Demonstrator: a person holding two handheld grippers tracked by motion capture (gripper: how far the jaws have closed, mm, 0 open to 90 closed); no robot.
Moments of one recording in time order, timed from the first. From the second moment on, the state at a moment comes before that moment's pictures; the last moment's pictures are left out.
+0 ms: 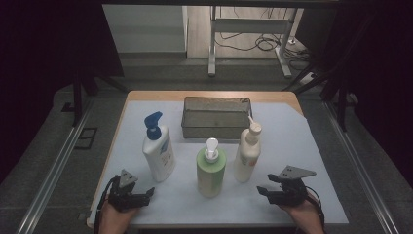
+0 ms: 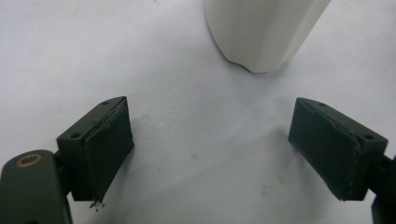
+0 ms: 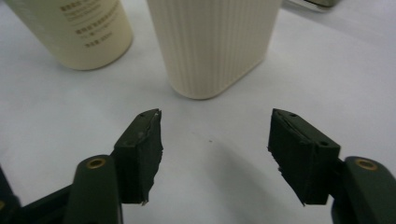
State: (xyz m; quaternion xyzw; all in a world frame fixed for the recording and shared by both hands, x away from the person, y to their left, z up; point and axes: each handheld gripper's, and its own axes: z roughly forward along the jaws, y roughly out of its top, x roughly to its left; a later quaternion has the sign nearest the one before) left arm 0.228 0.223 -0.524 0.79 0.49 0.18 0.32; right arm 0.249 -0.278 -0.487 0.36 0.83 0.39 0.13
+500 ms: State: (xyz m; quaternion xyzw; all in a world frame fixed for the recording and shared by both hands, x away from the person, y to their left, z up) left arm 0.228 0.223 -0.524 0.79 0.49 0.18 0.32; right arm 0.247 -0.255 -0.483 0.34 0.84 0.40 0.10
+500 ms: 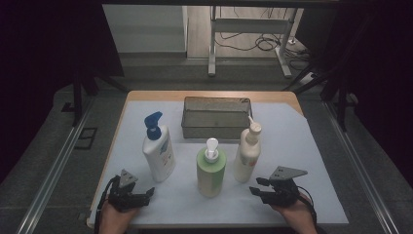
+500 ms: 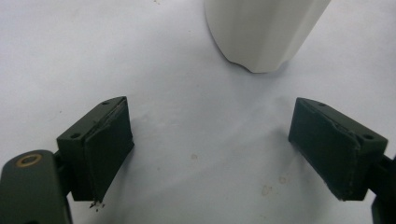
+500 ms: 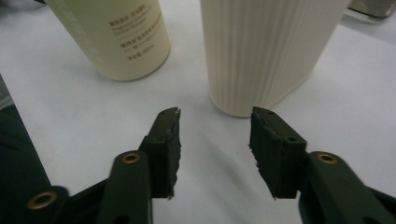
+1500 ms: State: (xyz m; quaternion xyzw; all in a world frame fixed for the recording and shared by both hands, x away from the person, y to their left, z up) left arm 0.228 0.223 -0.524 0.79 0.49 0.18 0.32; right arm 0.259 -0.204 -0.482 0.33 0.84 0.41 0.13
